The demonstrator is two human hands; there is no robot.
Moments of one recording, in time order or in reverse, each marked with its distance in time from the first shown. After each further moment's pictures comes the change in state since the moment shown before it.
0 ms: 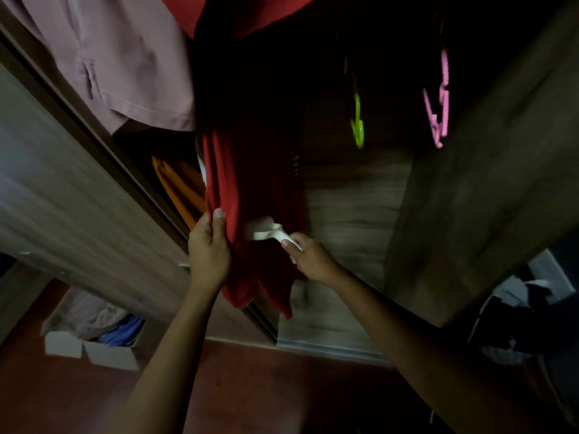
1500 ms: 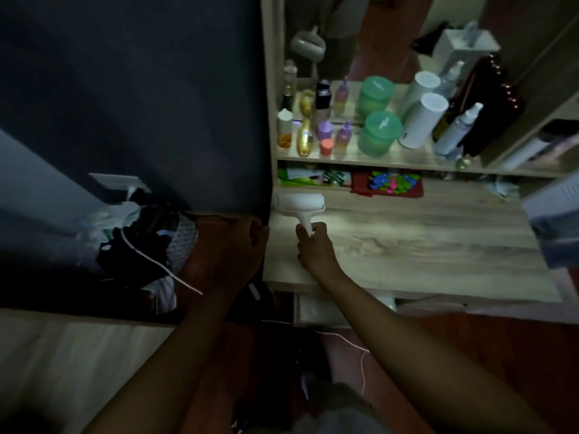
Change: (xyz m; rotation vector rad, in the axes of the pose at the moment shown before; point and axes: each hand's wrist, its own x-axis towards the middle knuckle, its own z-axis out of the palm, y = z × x) left_hand -0.571 0.143 0.279 -0.251 -1.403 0.888; right_hand -0.668 0.176 -0.087 0.553 1.815 0.736
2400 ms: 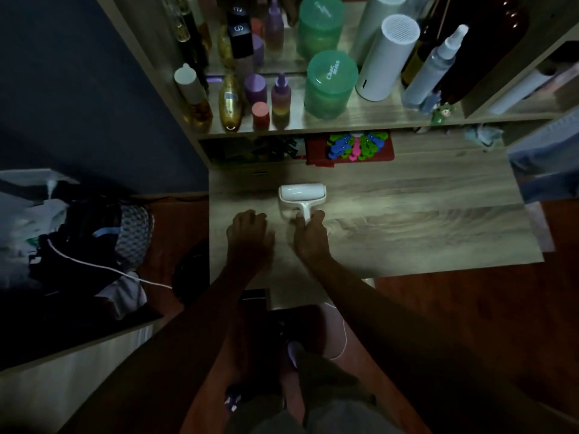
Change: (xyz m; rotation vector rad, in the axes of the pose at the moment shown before) left_hand 0.019 -0.042 0.216 0.500 -0.498 0.186; right_hand 0.118 0.088 -0.067 -0.146 0.236 0.127
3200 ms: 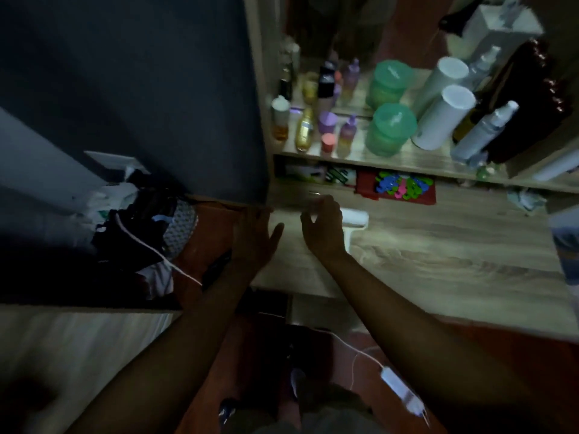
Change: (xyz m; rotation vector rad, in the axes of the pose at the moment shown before) left_hand -0.041 -0.048 -0.089 -0.308 0.230 -0.246; right_hand -0.046 -0.084 0.022 -0.202 0.023 -0.532
